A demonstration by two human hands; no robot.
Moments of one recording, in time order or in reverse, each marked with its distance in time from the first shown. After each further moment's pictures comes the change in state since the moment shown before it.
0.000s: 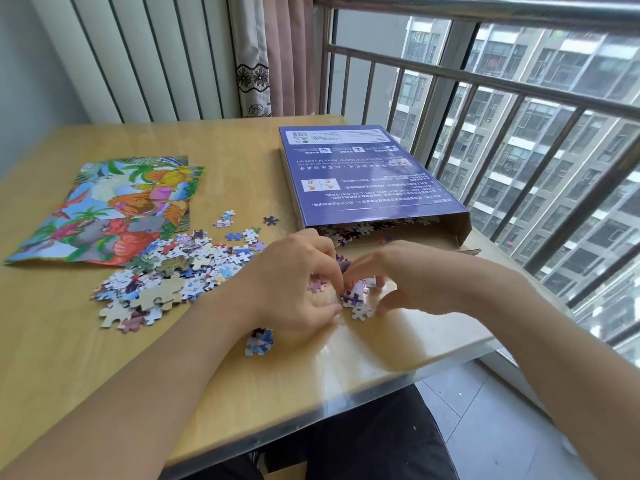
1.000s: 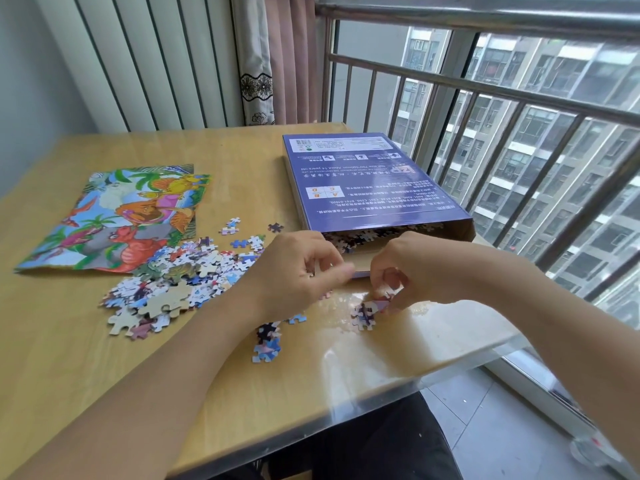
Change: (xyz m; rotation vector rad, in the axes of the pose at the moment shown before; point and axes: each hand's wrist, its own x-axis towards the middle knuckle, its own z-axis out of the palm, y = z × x) left_hand 0.004 -0.005 0.000 -0.233 0.159 -0.216; right_hand 0.003 0.004 -0.017 -0.054 -0.046 0.188
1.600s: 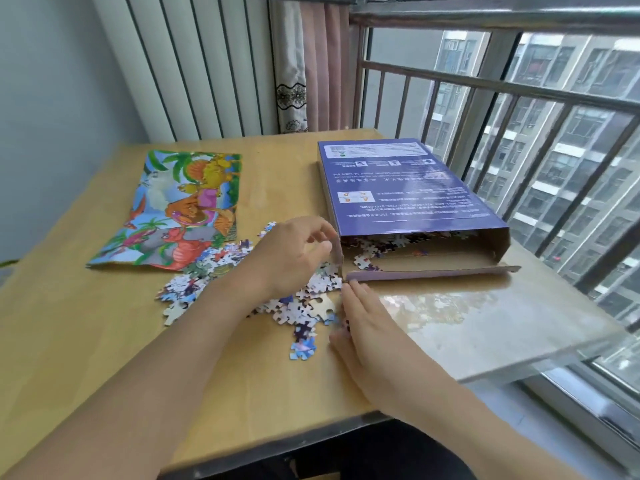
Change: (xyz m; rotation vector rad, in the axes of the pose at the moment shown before) left_hand 0.000 -0.013 -0.045 0.173 0.000 -0.228; right_hand -0.002 -0.113 0.075 0.493 0.293 0.068
